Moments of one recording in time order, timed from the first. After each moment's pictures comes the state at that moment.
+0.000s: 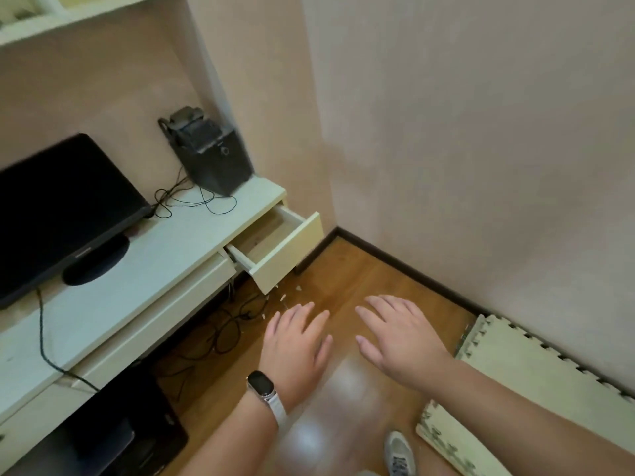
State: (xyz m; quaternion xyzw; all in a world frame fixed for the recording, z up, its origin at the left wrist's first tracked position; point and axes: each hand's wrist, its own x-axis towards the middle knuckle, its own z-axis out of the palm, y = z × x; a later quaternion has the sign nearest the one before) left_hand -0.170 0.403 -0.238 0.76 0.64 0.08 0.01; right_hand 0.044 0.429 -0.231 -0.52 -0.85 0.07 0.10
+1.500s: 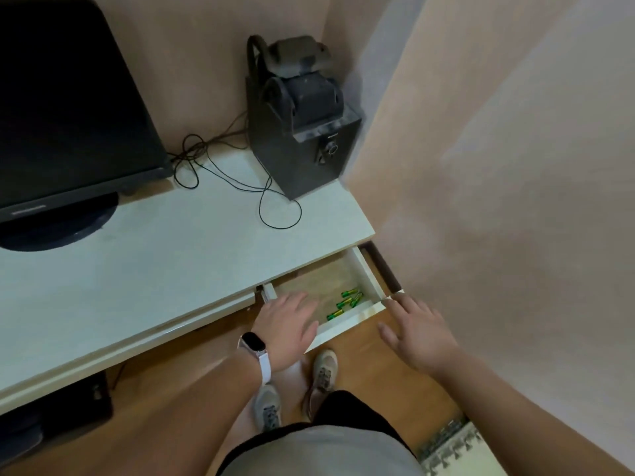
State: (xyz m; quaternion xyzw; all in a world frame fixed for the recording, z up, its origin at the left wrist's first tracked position) left_hand -0.428 0.742 -0.341 0.70 0.68 0.09 0.21; right_hand -0.182 0.836 -0.282 -0.48 -0.86 0.10 -0.17
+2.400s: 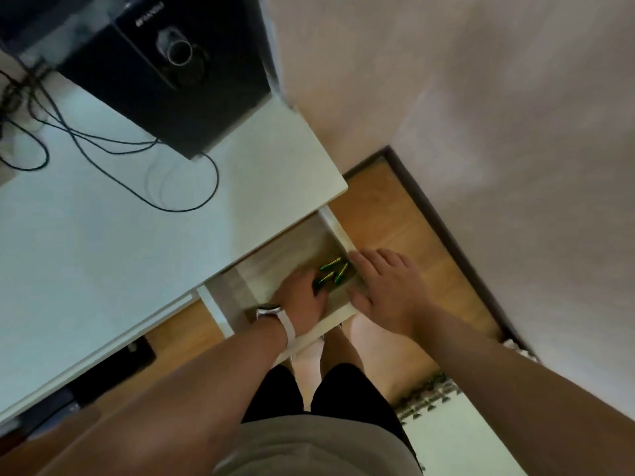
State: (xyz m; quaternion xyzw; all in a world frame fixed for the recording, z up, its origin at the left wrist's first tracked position) left_hand -0.335 0.889 -0.474 0.49 0.73 0.00 0.47; right_hand -0.154 0.960 -0.441 -0.41 -0.87 0.23 -0.18
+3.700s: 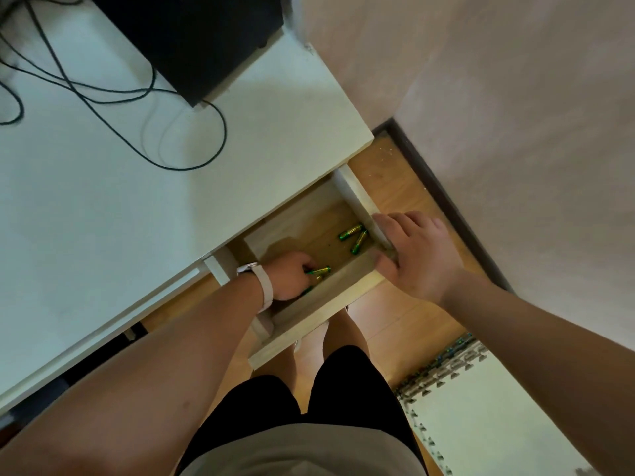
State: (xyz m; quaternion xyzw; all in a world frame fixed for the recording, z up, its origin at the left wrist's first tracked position) left_hand -0.393 0.873 -0.510 0.46 0.66 -0.08 0.59; right_hand -0.156 0.945 -0.450 -0.44 -0.87 0.18 -0.09
